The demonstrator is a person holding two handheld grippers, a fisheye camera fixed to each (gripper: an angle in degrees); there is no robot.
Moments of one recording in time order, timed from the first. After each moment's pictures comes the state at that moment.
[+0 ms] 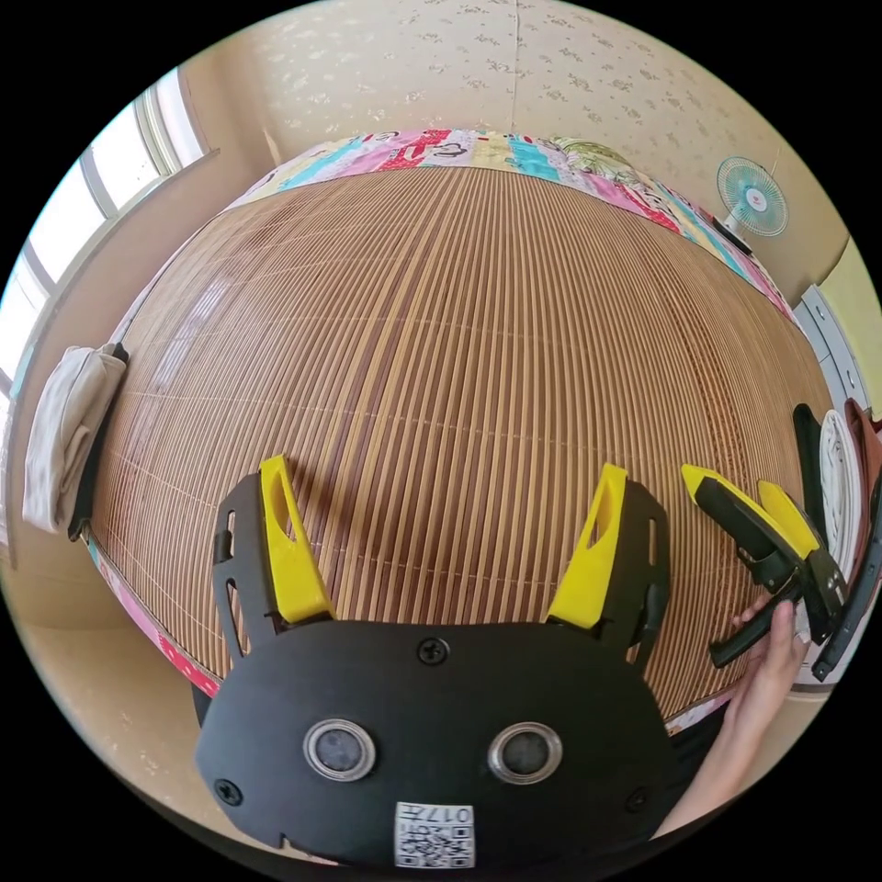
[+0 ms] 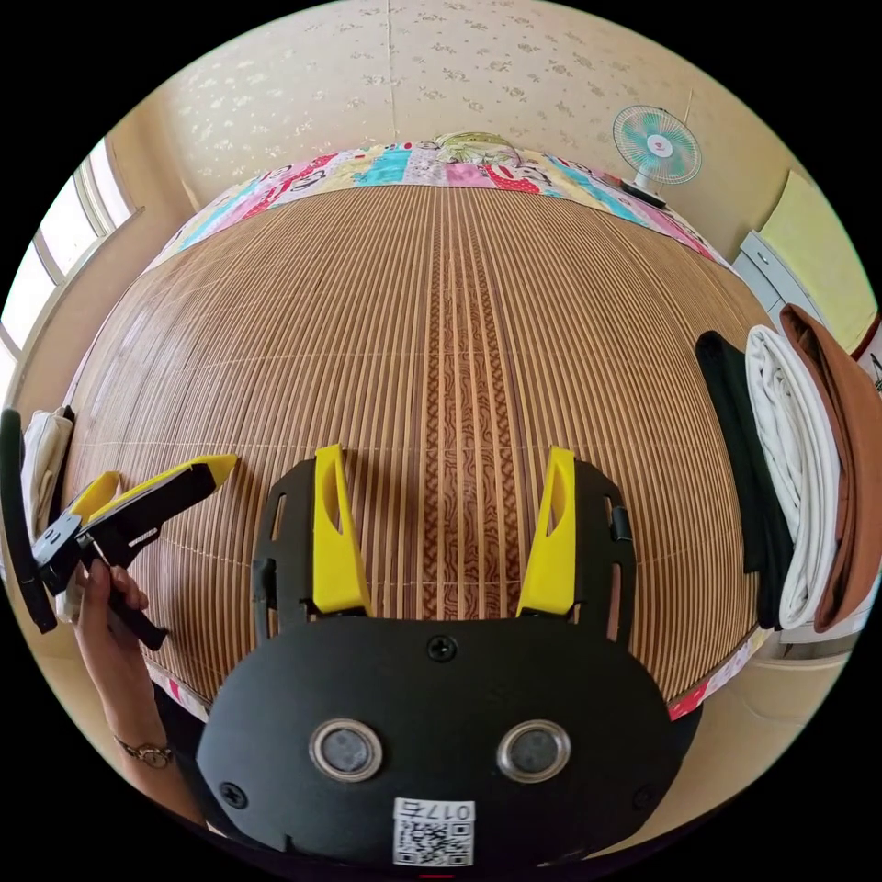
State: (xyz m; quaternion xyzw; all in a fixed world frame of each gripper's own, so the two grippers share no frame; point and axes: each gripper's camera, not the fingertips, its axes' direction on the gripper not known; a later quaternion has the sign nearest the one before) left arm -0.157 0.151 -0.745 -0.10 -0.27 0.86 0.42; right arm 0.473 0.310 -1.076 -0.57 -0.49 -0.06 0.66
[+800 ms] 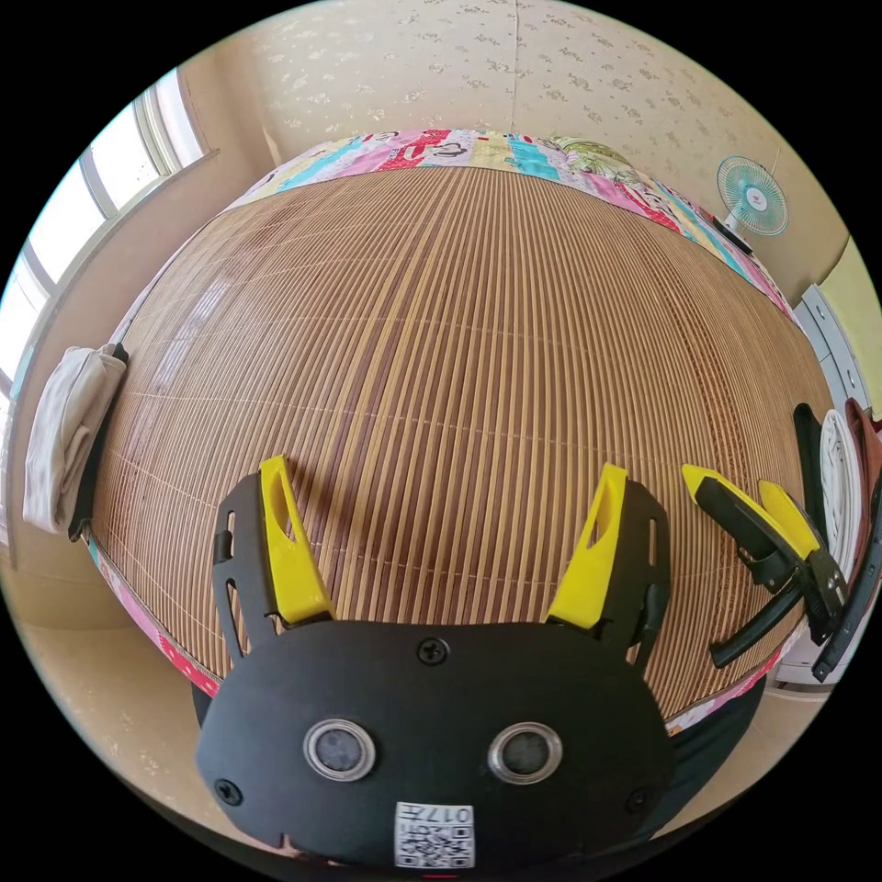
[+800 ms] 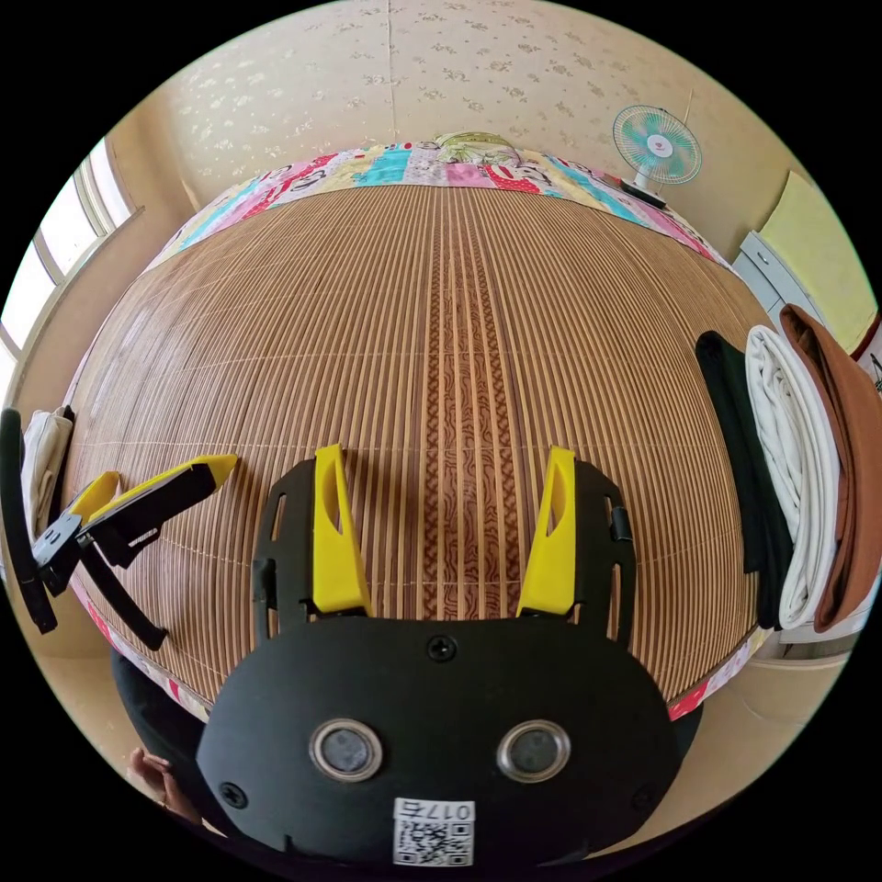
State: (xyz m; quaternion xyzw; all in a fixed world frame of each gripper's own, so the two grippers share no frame) left arm -0.153 0.154 -0.756 -0.10 -0.27 0.86 0.42; right arm 0.500 0.344 -1.075 -0.57 -0.48 -0.06 0.67
